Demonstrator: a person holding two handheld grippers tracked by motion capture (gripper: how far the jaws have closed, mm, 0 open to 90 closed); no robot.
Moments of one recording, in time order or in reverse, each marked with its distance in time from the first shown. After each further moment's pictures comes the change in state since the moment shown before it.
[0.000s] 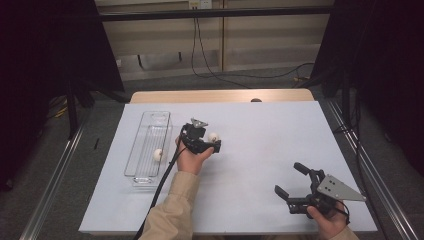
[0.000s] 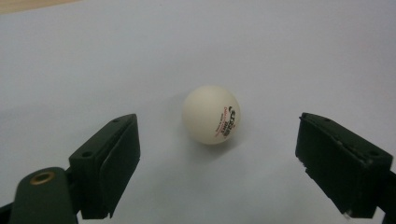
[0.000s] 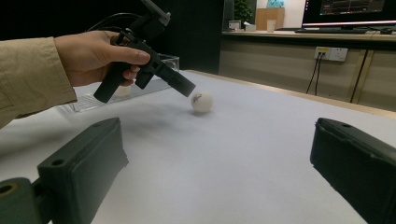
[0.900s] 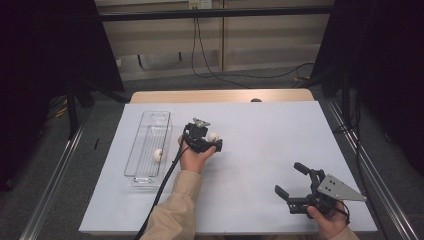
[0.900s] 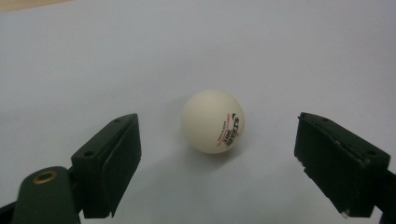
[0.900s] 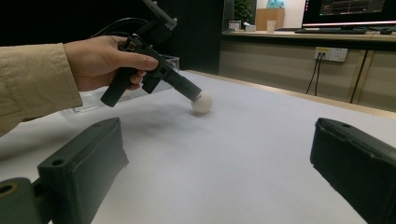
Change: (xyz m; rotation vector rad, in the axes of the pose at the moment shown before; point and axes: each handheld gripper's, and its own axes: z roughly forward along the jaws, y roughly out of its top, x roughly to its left) left arm -0.002 0.001 0.012 -0.005 0.015 -0.002; right arm 0.000 0.000 0.000 0.000 0.000 0.006
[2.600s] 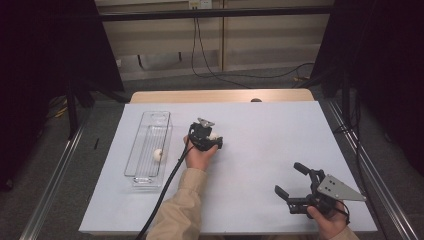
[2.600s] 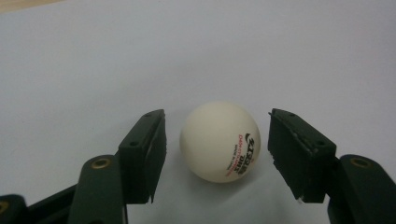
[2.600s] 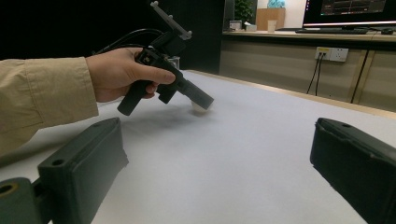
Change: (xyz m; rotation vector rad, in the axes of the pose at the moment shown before) left arm 0.000 -0.002 0.027 -0.004 0.021 0.024; right arm 0.000 0.000 0.000 0.001 0.003 -0.006
